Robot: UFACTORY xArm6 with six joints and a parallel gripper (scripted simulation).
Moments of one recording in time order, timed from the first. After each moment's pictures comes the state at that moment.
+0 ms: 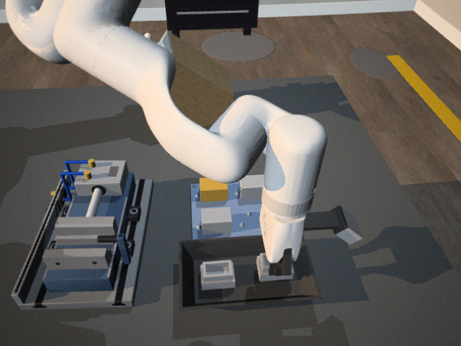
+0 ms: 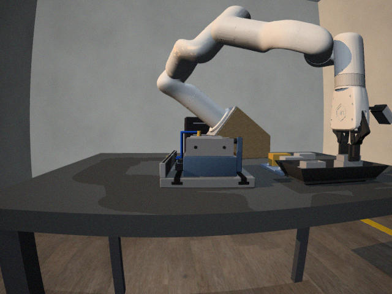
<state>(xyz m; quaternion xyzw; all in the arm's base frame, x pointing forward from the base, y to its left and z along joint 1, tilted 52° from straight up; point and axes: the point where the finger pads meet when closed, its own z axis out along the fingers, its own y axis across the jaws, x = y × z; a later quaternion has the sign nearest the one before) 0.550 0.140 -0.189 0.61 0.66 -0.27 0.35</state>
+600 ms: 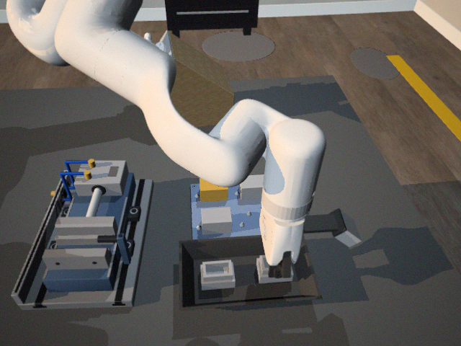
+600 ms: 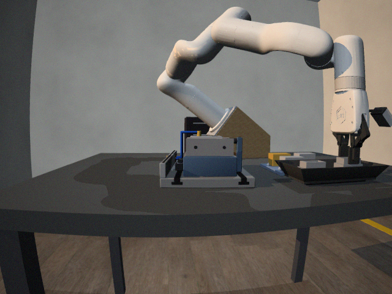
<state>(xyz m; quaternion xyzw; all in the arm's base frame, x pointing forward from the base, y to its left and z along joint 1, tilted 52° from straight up) 0.551 0.134 -0.193 0.61 0.66 -0.27 0.35</state>
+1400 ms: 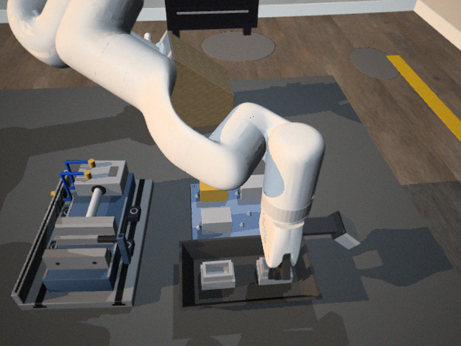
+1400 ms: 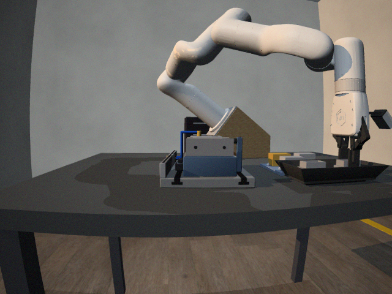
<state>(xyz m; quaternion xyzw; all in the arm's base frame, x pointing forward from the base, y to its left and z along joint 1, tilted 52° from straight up) 0.552 0.130 -0.196 0.61 0.66 -0.27 0.35</state>
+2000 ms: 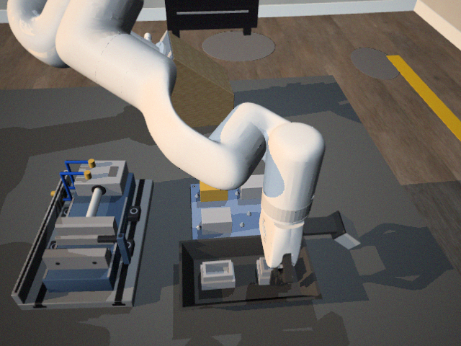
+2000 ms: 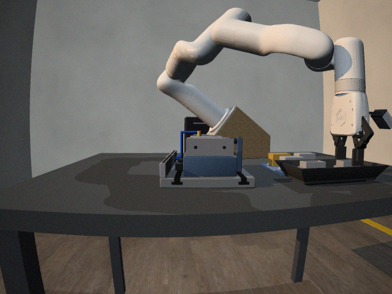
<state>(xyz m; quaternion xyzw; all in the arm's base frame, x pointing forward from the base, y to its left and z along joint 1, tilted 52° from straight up) 0.552 0.130 -0.196 0.61 0.66 -0.27 0.35</state>
